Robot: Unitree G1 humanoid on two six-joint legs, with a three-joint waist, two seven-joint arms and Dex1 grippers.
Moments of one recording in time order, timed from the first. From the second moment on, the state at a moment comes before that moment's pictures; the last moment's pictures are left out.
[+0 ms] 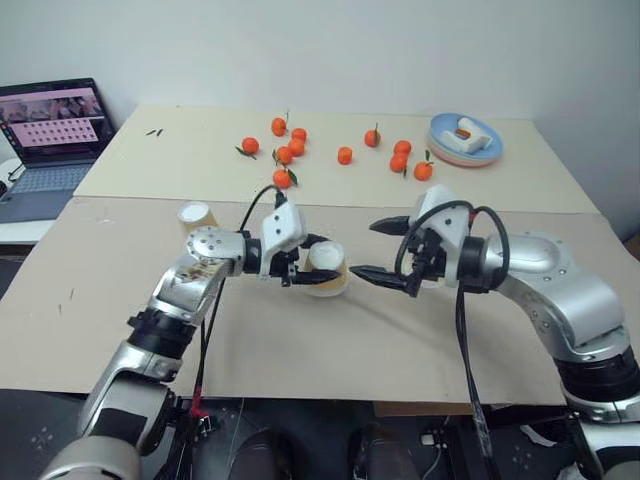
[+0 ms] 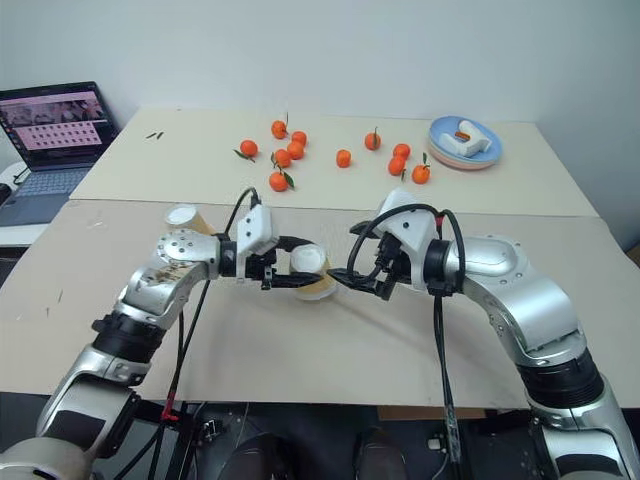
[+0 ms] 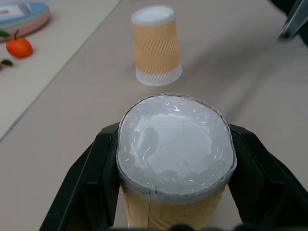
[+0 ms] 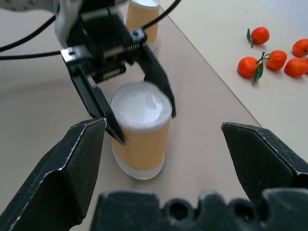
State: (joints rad) left arm -0.72 0.49 -0.28 0.25 -0.23 0.21 -1.13; right arm -0.57 -0.74 0.09 -0.46 0.49 0.75 0.77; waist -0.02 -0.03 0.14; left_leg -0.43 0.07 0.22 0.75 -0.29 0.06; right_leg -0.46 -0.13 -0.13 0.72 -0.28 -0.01
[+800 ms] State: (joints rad) left arm -0.79 0.51 0.21 -0.15 -0.53 0.65 -0.71; right arm -0.58 -0.72 0.07 -0.41 0.49 0.77 0.80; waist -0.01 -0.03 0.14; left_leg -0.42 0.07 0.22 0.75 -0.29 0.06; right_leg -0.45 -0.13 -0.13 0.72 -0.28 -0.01
